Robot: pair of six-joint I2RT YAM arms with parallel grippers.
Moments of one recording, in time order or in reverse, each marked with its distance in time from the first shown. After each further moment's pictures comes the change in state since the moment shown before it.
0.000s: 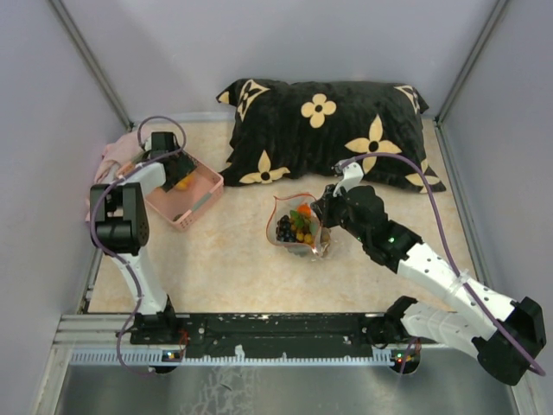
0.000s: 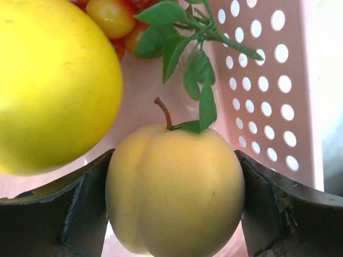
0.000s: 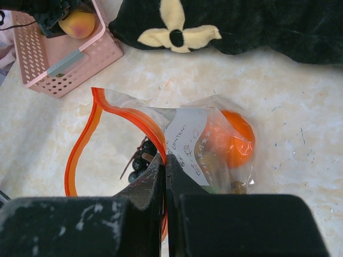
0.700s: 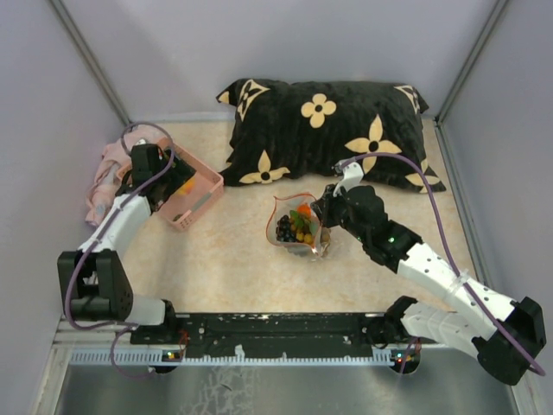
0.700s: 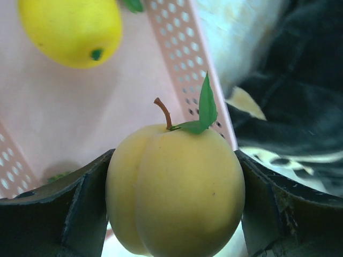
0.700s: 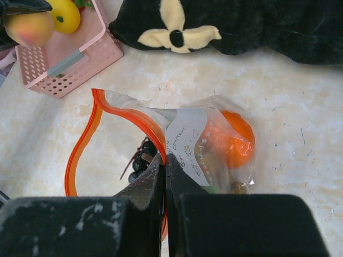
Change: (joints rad) left arm -0.024 -0.536 -0.344 -0.002 0.165 -0.047; right arm 0.000 0.000 0.000 0.002 0.001 0.001
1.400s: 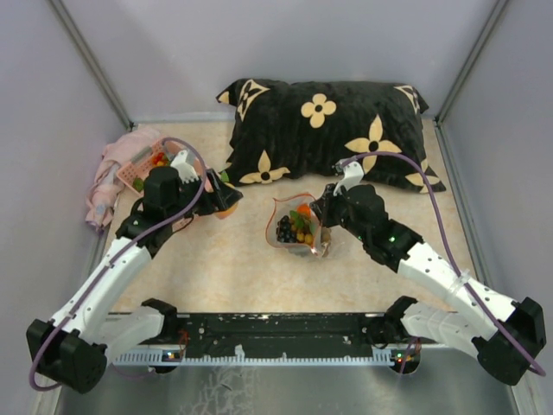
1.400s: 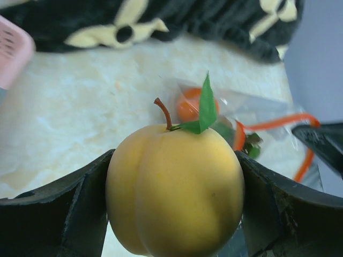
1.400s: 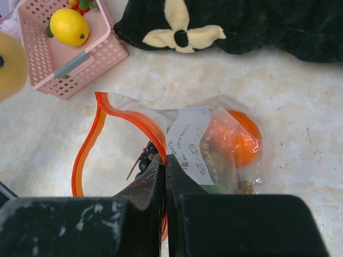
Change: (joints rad) left arm -0.341 -0.433 -0.123 -0.062 0.270 0.106; right arm 0.000 0.000 0.013 -0.013 -0.011 0.021
